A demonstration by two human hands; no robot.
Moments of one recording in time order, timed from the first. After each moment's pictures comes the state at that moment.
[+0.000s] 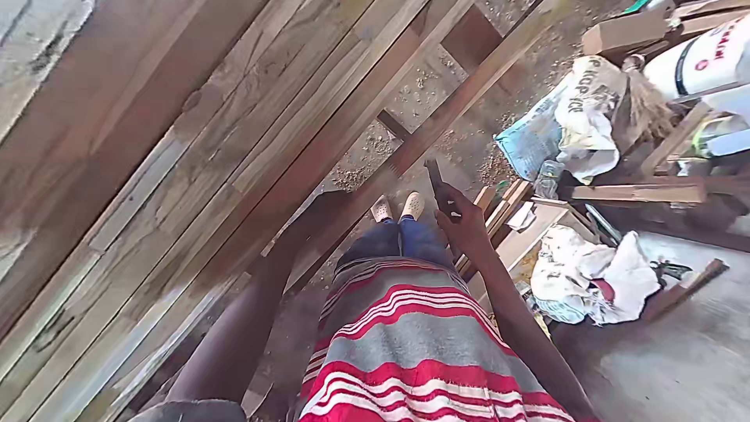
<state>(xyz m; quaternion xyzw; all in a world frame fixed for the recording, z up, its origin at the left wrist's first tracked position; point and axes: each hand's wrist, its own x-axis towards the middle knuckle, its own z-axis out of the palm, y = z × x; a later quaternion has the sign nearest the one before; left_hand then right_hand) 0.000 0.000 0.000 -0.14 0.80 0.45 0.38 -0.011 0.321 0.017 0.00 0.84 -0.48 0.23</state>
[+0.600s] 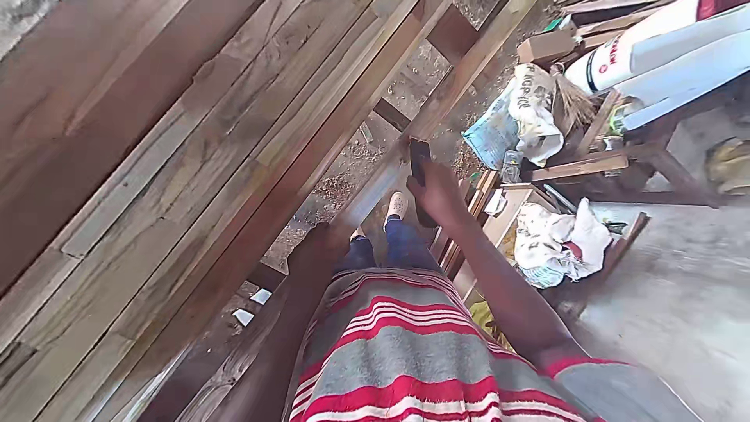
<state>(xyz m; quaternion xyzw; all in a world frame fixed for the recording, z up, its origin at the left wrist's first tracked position) 0.117 -0.008 0.006 -0.18 0.90 0.18 0.35 0.013 0.201 0.085 0.04 0.95 -0.20 0.25</state>
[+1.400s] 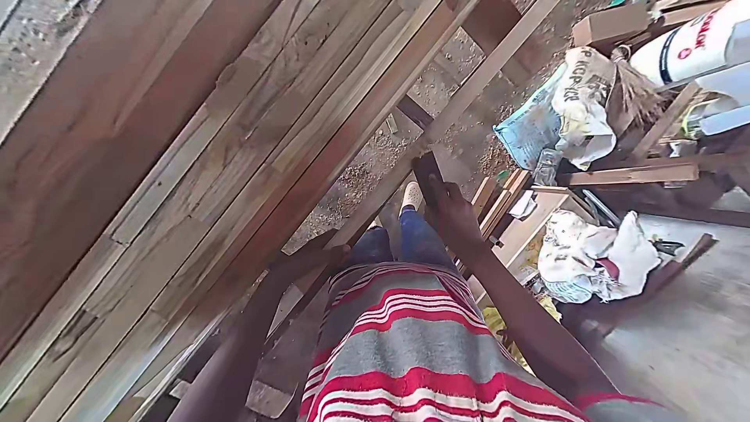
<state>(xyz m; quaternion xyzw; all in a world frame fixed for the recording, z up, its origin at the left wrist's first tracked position) 0.107 -0.066 0.001 -0.18 0.69 0.50 0.49 0.029 0.232 0.016 -0.08 0.96 -0.21 0.17</state>
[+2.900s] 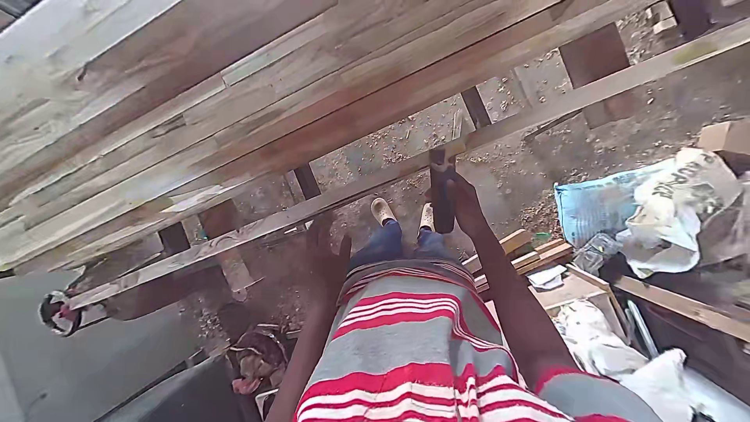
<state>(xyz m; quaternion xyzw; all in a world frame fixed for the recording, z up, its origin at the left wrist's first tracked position) 0.272 0.101 -0.011 -0.38 0.88 0.26 -0.14 0.008 0.277 -0.047 -0.17 0.61 -0.68 0.39</state>
